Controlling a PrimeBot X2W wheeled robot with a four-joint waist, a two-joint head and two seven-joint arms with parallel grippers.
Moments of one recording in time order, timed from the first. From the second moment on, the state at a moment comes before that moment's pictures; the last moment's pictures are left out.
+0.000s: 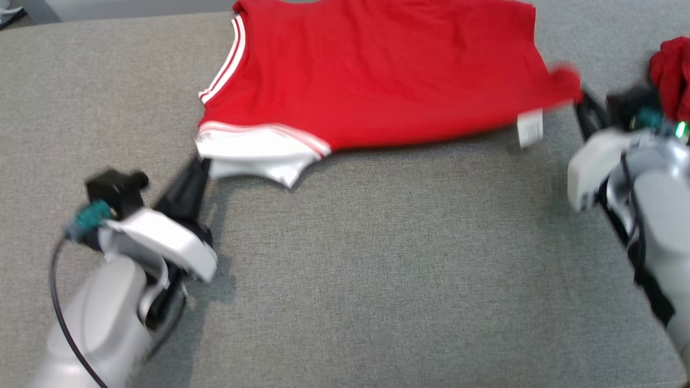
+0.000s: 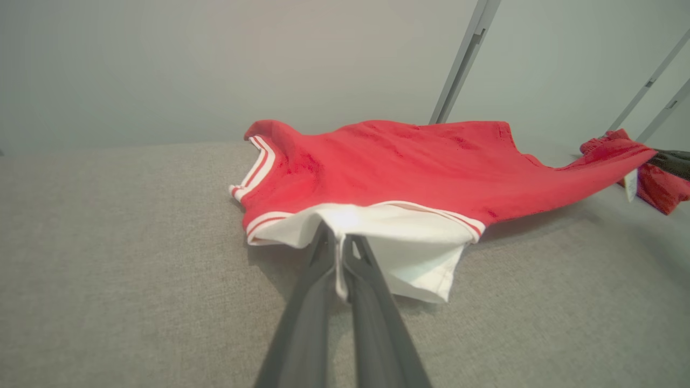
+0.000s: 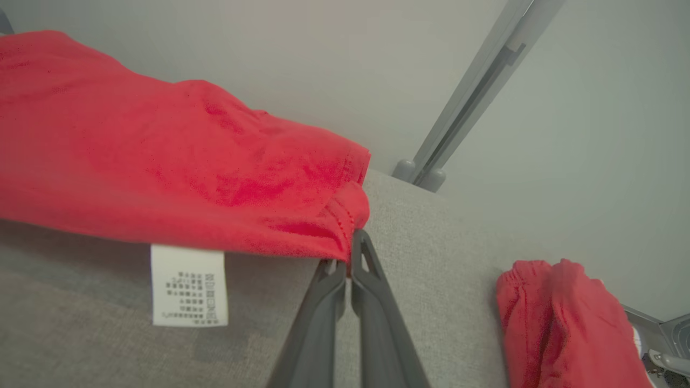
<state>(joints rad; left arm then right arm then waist) -0.62 0.35 -0.49 0.54 -0.67 -0.12 -0.23 -1.03 -0.26 0.43 1.11 0.15 0.13 -0.25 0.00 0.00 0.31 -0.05</state>
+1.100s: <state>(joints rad) 0.07 0.55 -0.51 -0.11 -0.67 0.01 -0.05 -0.32 -0.33 0.29 0.76 0.25 0.13 -0.25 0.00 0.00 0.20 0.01</state>
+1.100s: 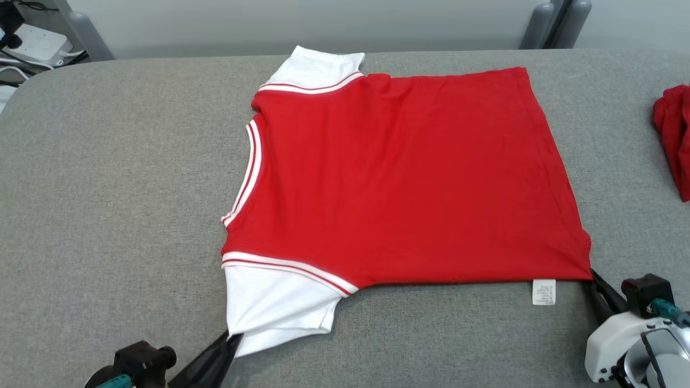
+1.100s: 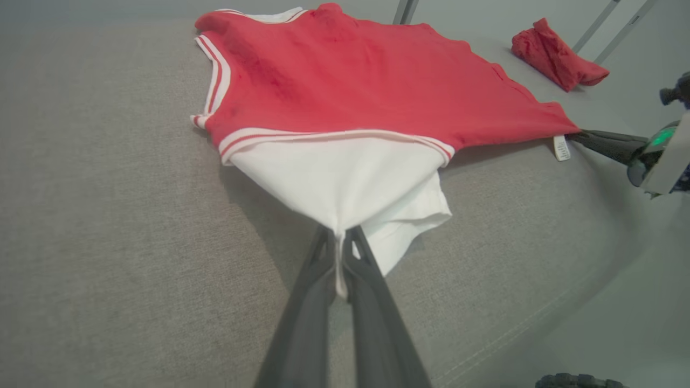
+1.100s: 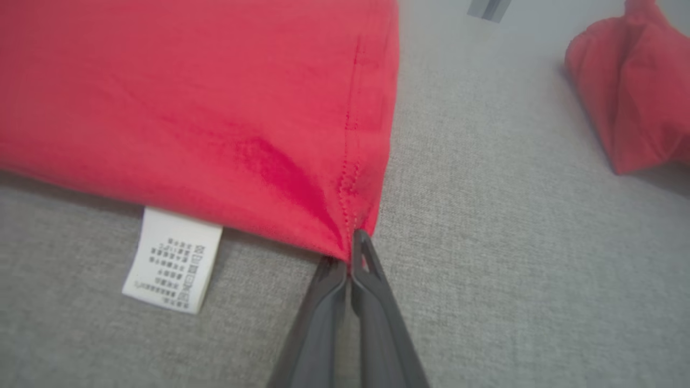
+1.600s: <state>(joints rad) 0.09 0.54 -0.54 -0.05 -0.73 0.04 0.05 -0.25 -0.30 0.23 0.69 0.23 0.13 -0.21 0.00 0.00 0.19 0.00</state>
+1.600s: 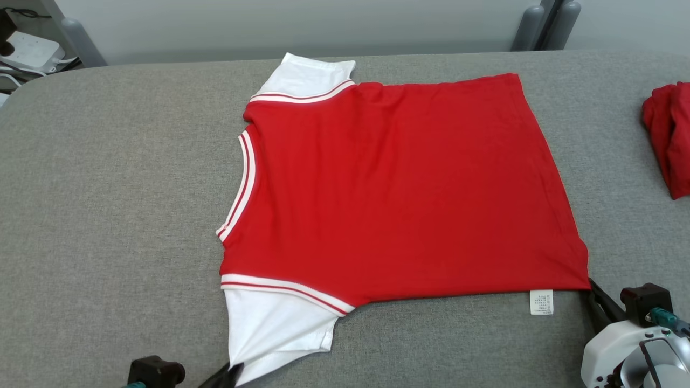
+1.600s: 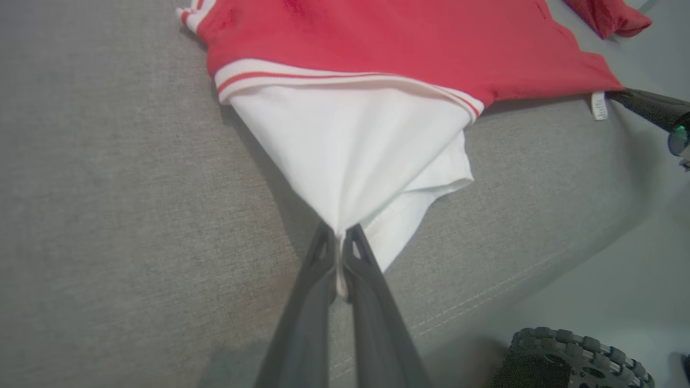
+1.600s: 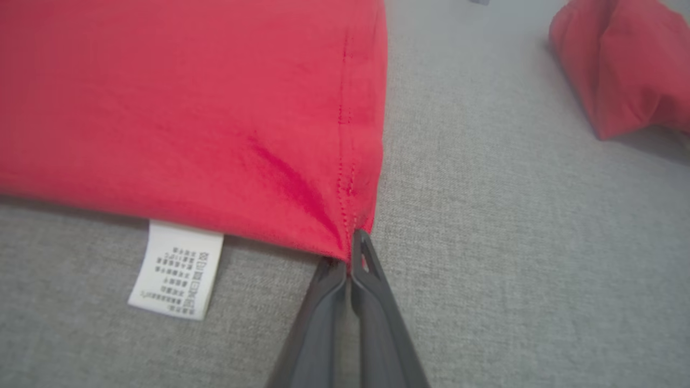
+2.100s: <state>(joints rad) 0.07 0.50 -0.58 0.14 -0.73 0.05 0.08 -0.21 -0.28 0.07 0.66 0.16 0.13 -0.21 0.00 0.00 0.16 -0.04</state>
